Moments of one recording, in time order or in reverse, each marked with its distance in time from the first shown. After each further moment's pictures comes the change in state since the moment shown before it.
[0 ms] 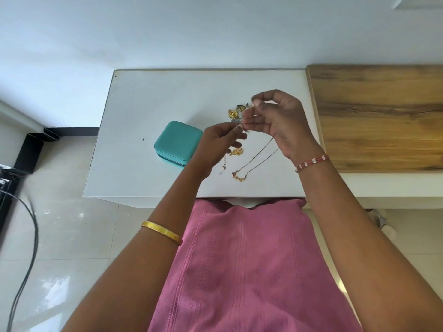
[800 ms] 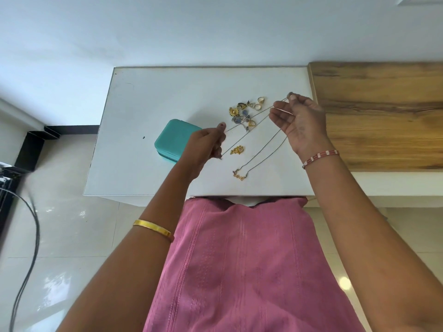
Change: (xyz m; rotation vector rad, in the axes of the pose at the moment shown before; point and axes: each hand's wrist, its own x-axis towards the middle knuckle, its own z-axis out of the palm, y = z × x) left_hand 0.006 -0.016 -0.021 -0.176 0.051 -0.136; right_hand 0.026 0.020 -0.033 0.437 0.291 0.102
